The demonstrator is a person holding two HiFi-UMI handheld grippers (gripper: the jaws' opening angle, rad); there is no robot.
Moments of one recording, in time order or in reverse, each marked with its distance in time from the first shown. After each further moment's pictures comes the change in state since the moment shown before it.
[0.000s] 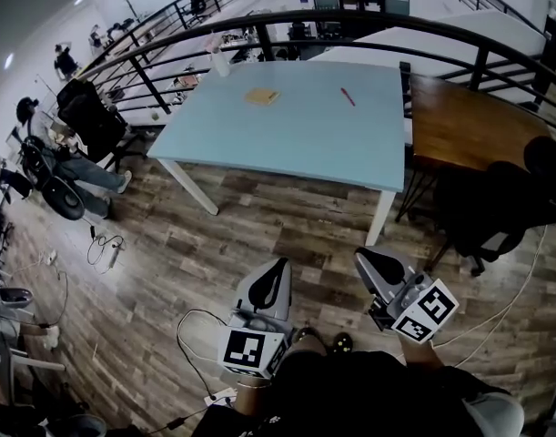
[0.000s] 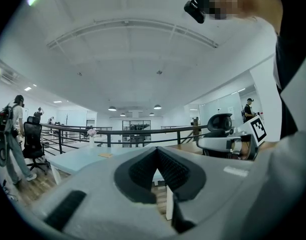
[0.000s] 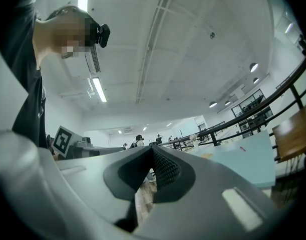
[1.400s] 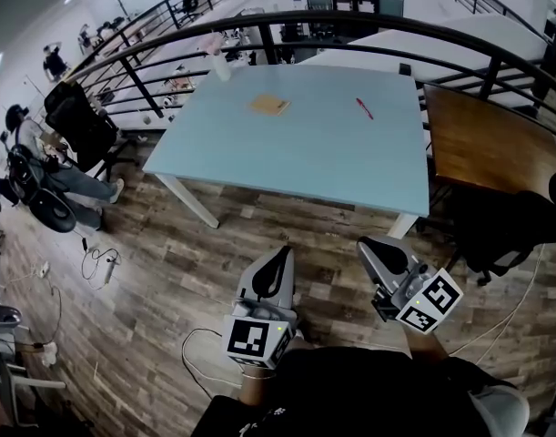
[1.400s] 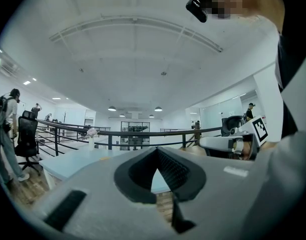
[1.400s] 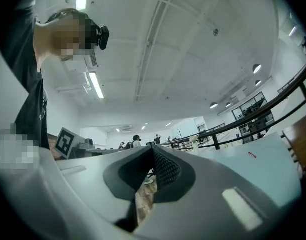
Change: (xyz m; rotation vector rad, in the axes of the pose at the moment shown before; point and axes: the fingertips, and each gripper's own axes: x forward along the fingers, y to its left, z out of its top) left arm 0.086 0.139 0.005 -0.042 -0.052 -0.038; right arm 0.148 -0.057 -0.008 -0.041 0.004 -0.012
